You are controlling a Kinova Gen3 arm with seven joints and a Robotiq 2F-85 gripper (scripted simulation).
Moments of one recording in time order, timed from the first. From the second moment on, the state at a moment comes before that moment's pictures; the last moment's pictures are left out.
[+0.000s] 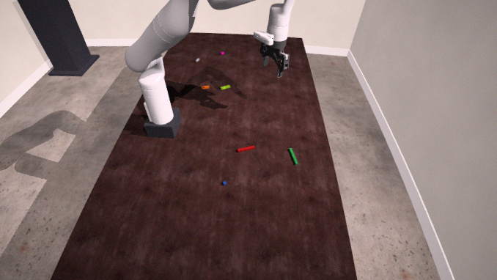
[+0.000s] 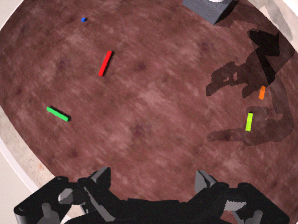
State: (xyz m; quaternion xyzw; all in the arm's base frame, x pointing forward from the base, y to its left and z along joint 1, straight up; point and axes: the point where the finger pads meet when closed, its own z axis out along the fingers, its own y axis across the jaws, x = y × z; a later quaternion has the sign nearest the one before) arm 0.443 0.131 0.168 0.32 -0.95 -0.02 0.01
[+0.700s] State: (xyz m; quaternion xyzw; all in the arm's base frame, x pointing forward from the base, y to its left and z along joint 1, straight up) arm 0.437 0.154 0.163 0.37 -0.93 -0.02 0.01
